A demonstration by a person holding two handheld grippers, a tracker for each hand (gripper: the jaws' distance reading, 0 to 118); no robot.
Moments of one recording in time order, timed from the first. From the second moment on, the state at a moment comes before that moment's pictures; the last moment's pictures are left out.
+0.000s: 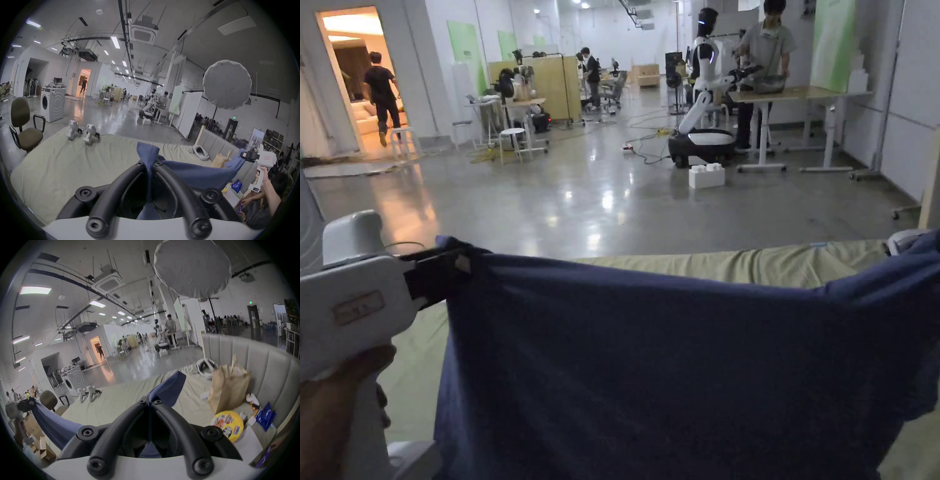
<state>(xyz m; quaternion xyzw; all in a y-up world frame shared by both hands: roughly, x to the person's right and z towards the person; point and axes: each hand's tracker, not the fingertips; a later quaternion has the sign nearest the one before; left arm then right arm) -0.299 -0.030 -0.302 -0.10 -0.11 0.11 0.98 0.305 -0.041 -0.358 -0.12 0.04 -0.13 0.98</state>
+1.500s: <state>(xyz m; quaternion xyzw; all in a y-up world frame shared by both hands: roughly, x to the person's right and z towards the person) -0.298 0.112 -0.507 0.01 0.00 0.03 1.00 0.206 0.200 -0.556 0.05 -0.08 0.05 0.99</state>
